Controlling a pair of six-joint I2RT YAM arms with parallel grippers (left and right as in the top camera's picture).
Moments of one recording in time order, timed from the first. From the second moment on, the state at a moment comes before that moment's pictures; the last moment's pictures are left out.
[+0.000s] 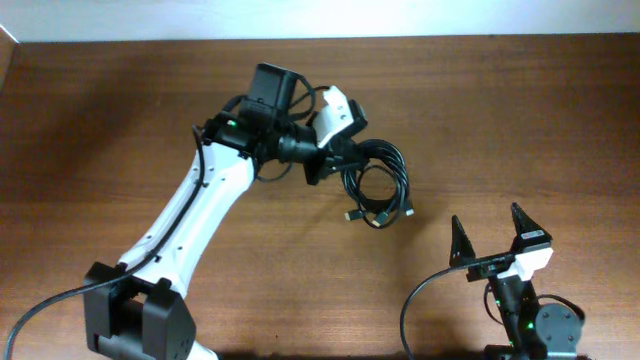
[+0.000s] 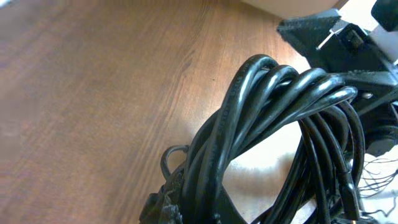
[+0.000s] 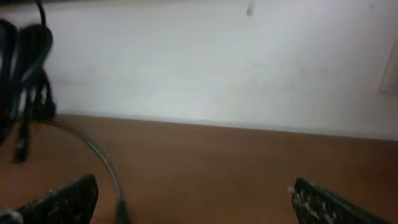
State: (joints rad) left arm -0.36 1.69 1.46 -0.72 0.94 0.58; right arm -0.05 0.02 0.10 -0.03 -0.28 0.06
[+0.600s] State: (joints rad) left arm -0.35 1.69 1.47 -0.74 1.27 0.98; right arm -0.05 0.77 1.17 -0.99 -0.71 0.09
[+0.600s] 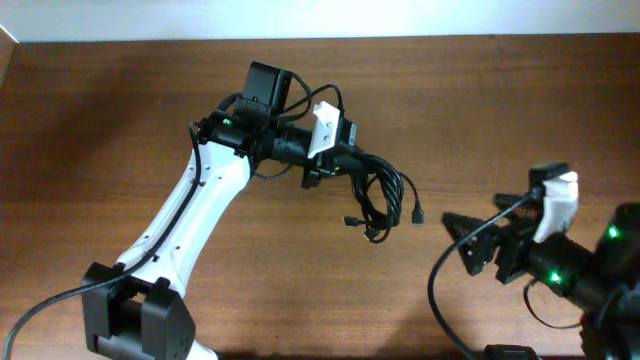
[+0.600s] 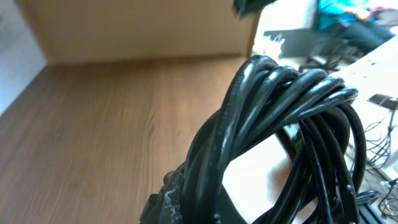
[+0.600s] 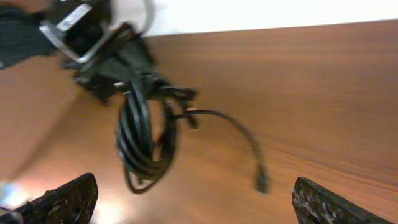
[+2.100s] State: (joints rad) left arm -0.55 1.69 1.47 -0.65 1.34 1.02; right arm -0.05 0.96 1.18 -1.11 -0.96 -0.13
